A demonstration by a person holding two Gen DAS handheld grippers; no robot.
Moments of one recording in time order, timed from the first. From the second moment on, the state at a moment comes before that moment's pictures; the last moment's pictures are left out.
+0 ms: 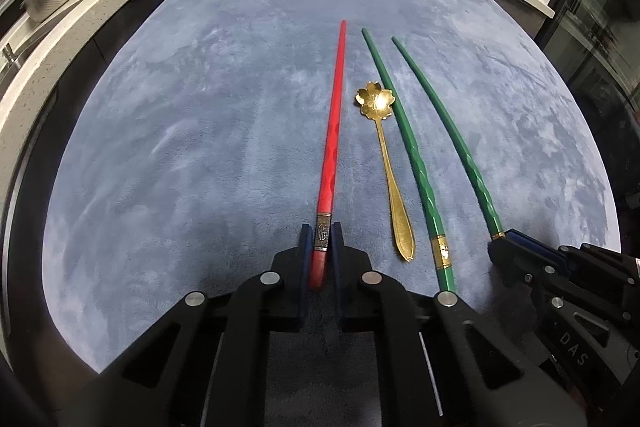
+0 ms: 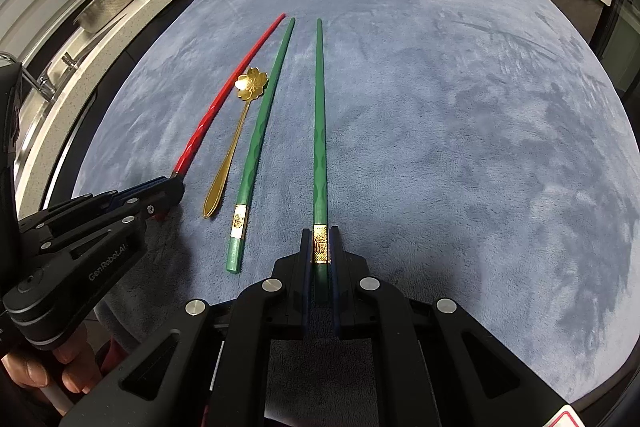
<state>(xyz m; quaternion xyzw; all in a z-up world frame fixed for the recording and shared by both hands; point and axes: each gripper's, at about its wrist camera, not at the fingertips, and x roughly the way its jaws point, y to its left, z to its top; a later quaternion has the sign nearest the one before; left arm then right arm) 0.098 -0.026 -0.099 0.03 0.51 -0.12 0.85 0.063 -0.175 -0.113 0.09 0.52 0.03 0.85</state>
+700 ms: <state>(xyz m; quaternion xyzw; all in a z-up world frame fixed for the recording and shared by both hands) 0.107 -0.013 -0.022 0.00 0.44 -0.12 0.89 0.066 -0.201 -0.053 0.10 0.45 0.01 0.89</state>
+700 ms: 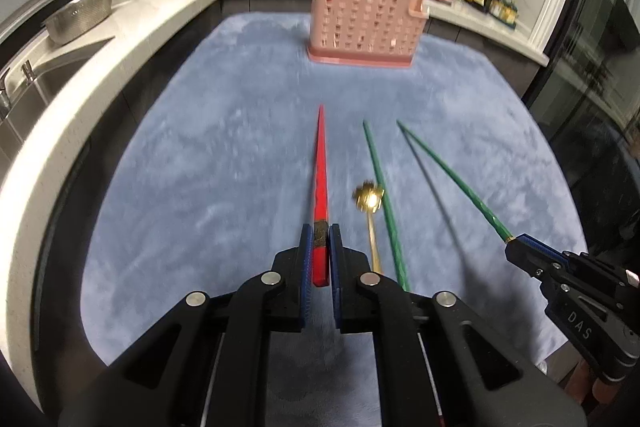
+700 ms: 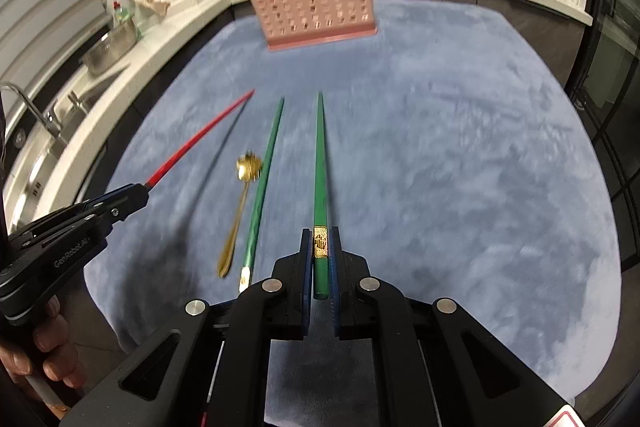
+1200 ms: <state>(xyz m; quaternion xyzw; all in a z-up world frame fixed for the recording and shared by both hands) 0.144 -0.005 0.058 -0.02 0.37 -0.11 0.92 0.095 -0.232 0.039 0.12 0.35 0.00 0.93</state>
